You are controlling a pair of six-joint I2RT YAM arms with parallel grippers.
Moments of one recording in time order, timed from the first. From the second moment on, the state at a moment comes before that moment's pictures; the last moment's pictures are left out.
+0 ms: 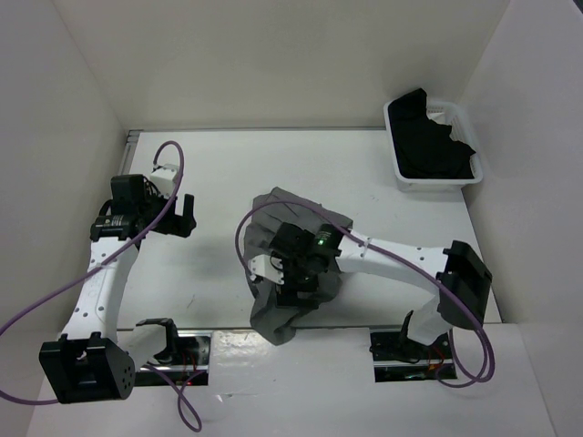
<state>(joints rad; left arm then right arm) 0.10 1.06 0.95 -0.67 0.29 0.23 1.09 1.52 1.18 -0.85 -0.22 -0.49</state>
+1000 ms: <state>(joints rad) 0.10 1.07 0.95 -0.67 0.35 0.26 0.59 1.40 1.03 -0.60 -0.10 -0.45</state>
